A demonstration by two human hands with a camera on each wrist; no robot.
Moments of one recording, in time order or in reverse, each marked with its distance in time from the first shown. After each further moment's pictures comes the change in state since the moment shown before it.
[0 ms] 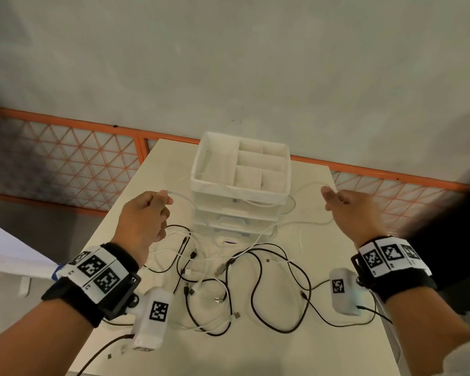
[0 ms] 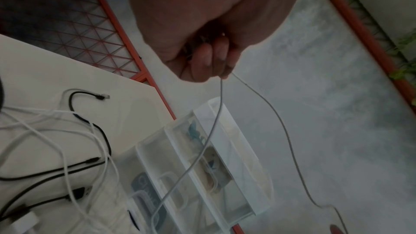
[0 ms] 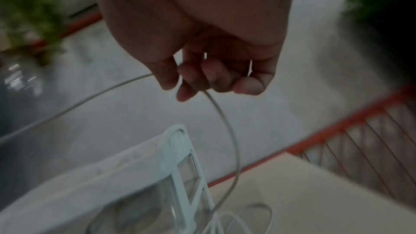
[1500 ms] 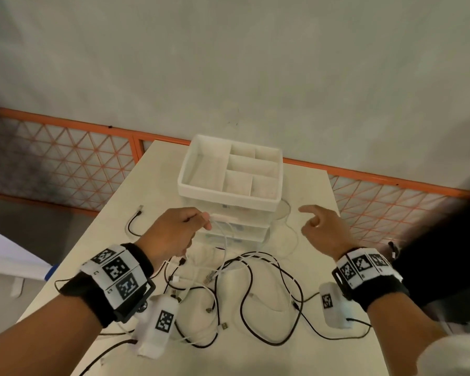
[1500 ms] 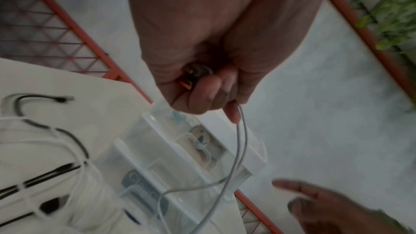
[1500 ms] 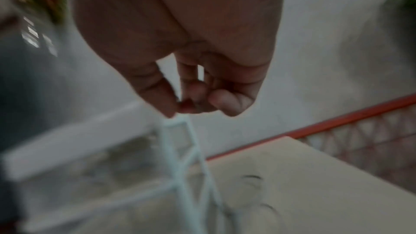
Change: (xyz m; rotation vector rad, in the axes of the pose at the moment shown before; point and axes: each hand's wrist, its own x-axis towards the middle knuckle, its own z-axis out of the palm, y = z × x) left_hand -0.009 0.001 0.056 0.411 -0.362 0.010; right_hand 0.025 0.040 0.036 -0.059 -0.328 0.015
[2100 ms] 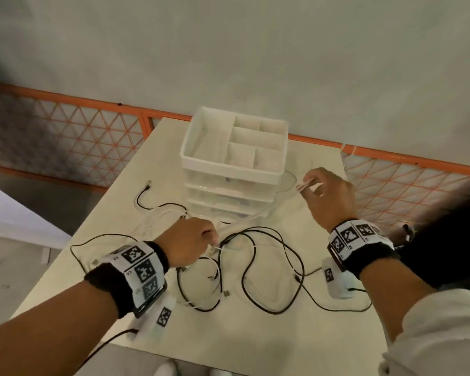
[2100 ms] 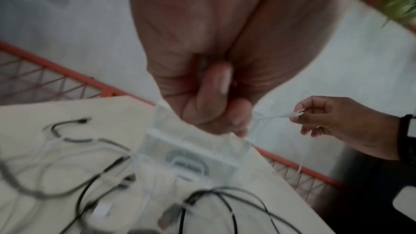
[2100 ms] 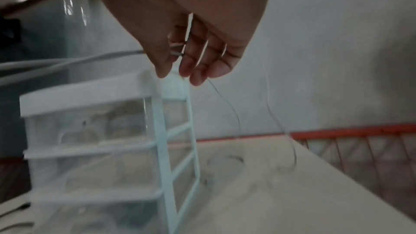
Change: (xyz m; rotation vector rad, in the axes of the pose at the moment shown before) left_hand -0.024 -0.030 0.034 0.629 -0.199 -0.005; right_hand 0.002 0.003 0.007 -0.023 0.326 -0.305
